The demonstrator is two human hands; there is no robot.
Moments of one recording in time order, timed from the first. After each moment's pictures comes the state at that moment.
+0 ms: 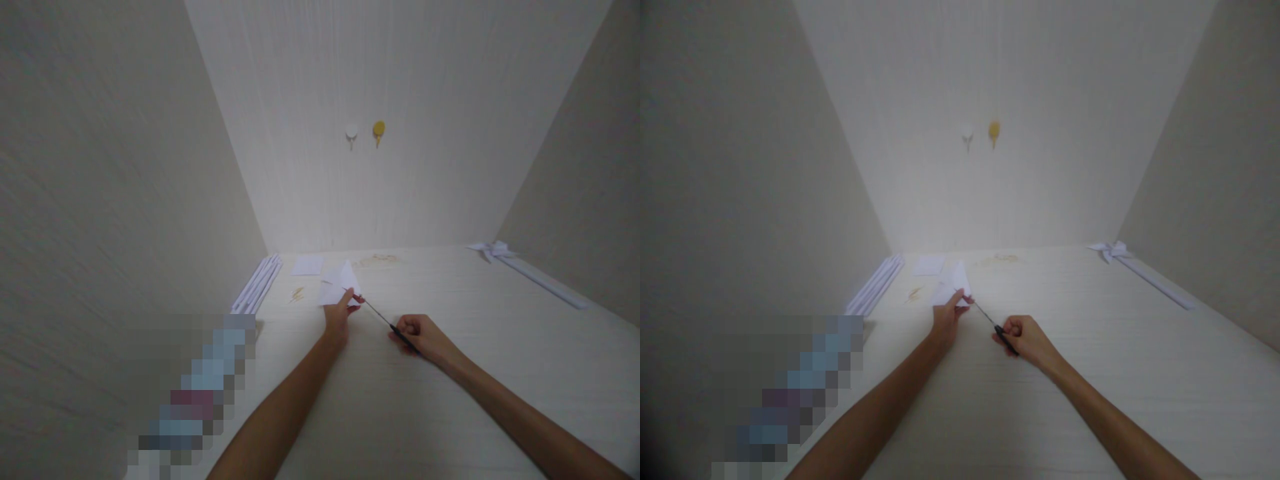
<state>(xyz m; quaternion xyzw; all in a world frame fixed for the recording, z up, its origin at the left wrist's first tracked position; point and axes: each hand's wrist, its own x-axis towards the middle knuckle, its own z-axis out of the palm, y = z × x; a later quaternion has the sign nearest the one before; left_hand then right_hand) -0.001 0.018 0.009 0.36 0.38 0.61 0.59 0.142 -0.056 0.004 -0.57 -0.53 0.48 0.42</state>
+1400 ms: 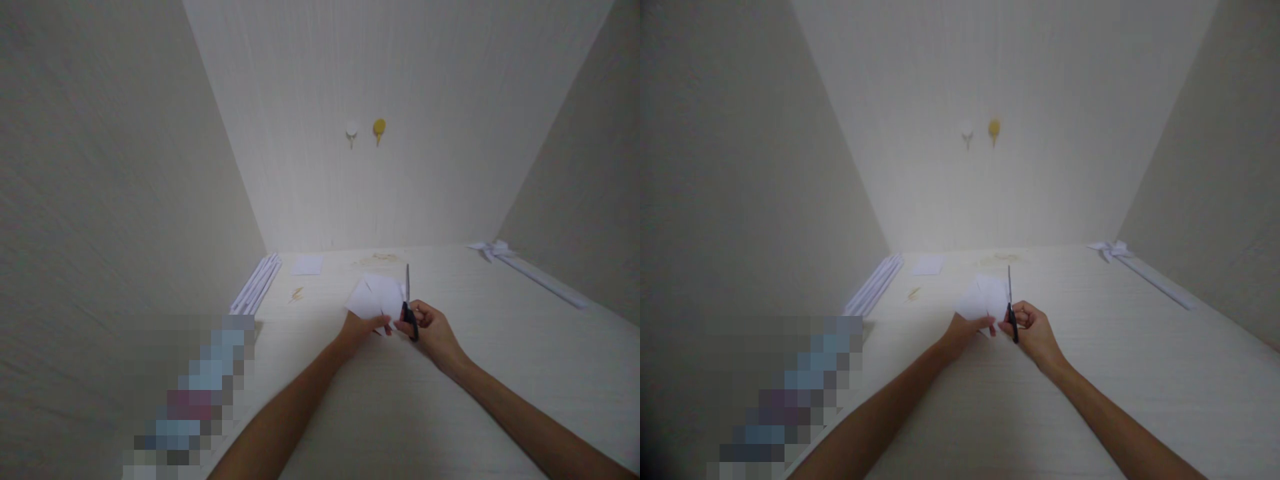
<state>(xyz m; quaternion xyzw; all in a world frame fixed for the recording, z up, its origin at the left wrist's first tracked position) 0.006 -0.012 0.016 0.62 0.30 0.40 0.60 0.147 -0.054 0.001 -0.50 -0.48 0.41 0.60</state>
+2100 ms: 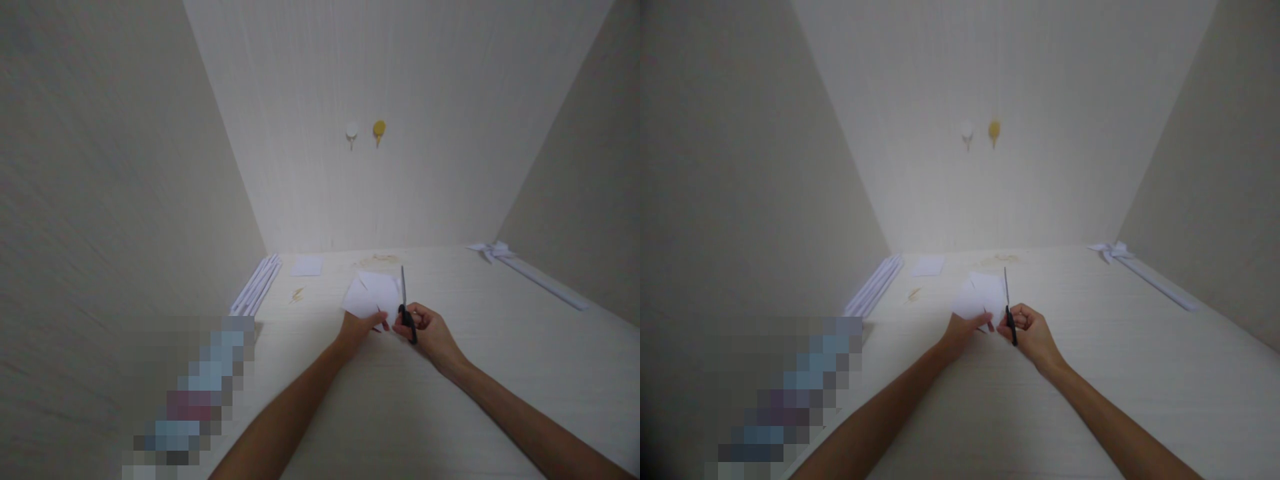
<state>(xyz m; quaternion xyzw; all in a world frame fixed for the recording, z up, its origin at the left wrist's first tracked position) 0.007 -0.016 0.025 0.60 0.35 0.44 0.57 0.144 -0.057 0.005 -0.50 -0.48 0.42 0.58</state>
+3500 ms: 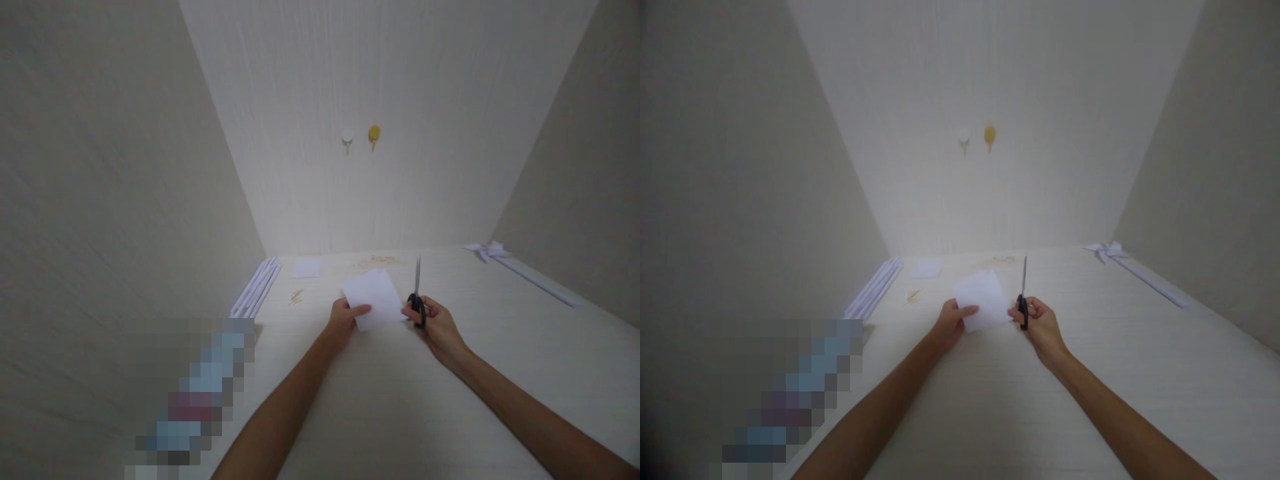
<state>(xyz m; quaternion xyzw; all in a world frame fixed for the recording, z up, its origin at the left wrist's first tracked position) -0.006 0.016 0.004 0.43 0.29 0.46 0.72 0.153 -0.047 0.000 -0.50 -0.36 0.41 0.67</state>
